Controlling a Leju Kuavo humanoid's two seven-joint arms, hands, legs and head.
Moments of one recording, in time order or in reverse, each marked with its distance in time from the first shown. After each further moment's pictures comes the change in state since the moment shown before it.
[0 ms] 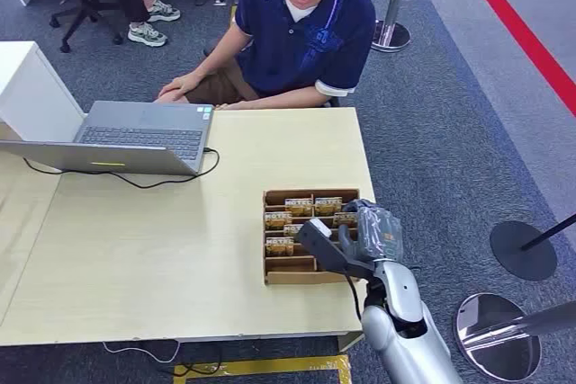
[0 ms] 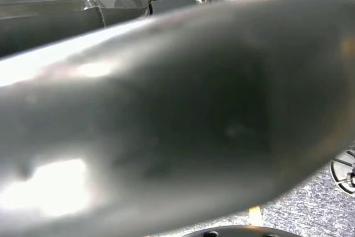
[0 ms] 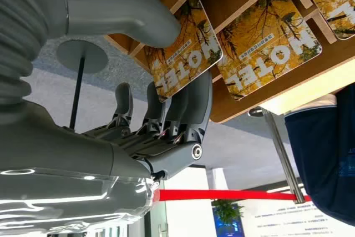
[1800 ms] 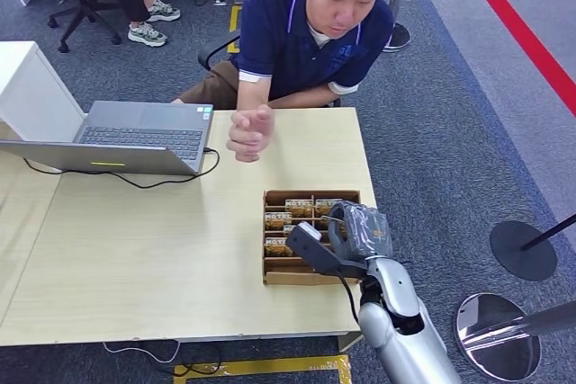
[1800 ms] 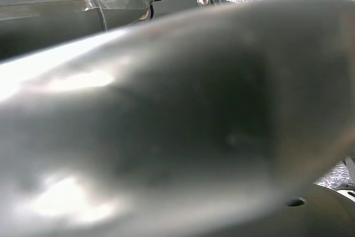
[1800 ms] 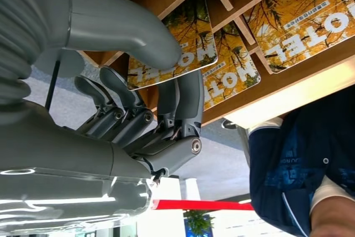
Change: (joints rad) left arm 0.002 0.014 0.001 0.000 -0.012 -0.155 -0.091; right arm -0.017 -0.001 0.027 -0.006 -0.043 0.066 -0.076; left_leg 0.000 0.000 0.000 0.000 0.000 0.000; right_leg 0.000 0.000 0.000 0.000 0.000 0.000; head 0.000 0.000
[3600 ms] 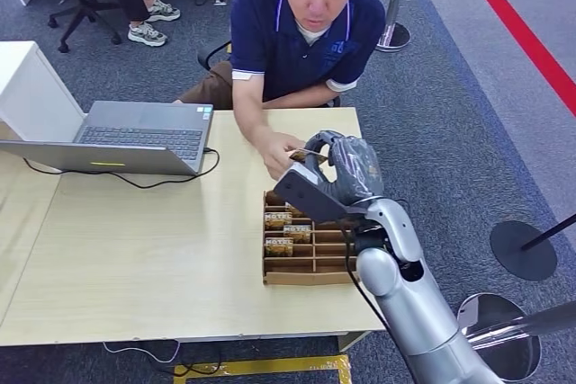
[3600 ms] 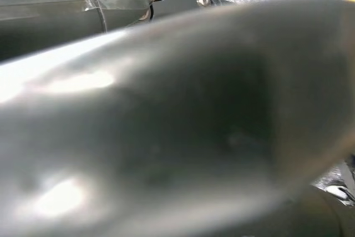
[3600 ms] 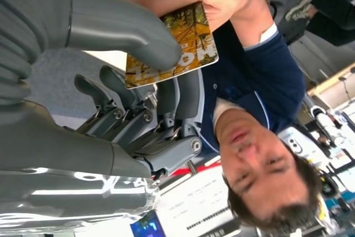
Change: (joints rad) left arm -0.003 0.003 0.000 0.000 0.029 -0.009 -0.009; right arm -0.246 -0.019 0.083 -0.088 -0.247 0.018 -0.087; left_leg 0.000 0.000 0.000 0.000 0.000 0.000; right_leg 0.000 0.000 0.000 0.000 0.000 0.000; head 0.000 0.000
